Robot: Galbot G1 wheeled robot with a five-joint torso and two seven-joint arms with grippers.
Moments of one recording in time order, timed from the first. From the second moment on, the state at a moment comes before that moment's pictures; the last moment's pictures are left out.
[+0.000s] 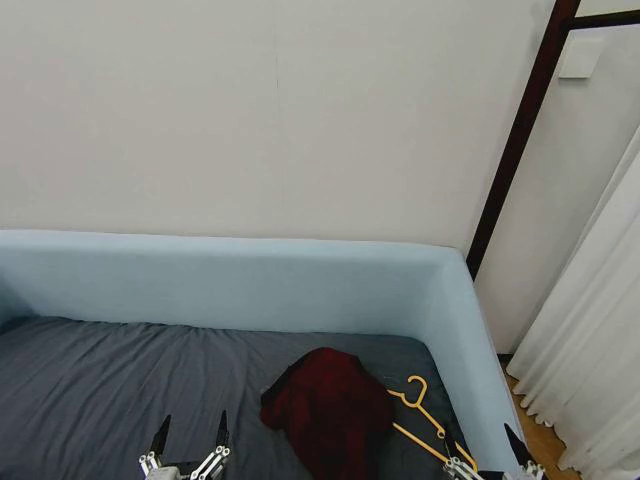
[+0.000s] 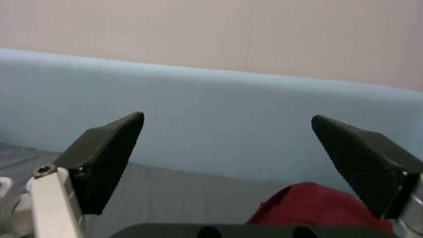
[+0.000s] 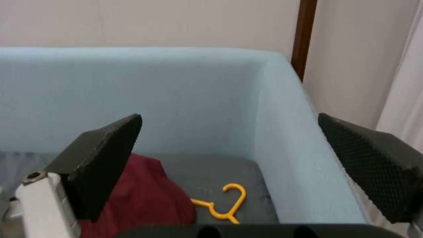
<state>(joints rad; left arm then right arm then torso) 1.85 -1.35 -0.46 -2.06 -0.15 -0.47 -0.21 -1.91 1.43 0.56 2.17 0.11 0.27 0.06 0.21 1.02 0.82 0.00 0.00</state>
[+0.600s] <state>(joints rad) 1.84 -1.33 -0.45 -2.01 -0.16 -0.46 -0.20 -1.66 1.06 0.50 2.15 0.55 -0.19 0.11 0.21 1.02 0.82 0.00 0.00</state>
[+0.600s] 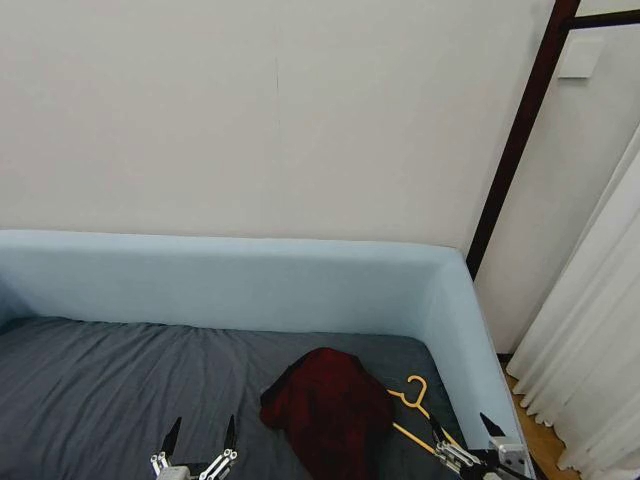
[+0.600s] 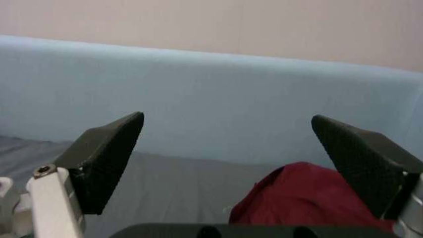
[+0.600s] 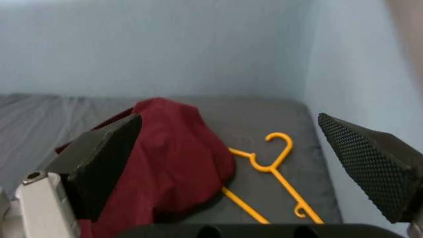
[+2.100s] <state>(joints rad) 1.92 -1.42 -0.54 -1.95 -0.19 -0.53 -0.22 -0.63 1.23 -0.49 1.28 0.79 -0.47 0.20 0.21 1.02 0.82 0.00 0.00</state>
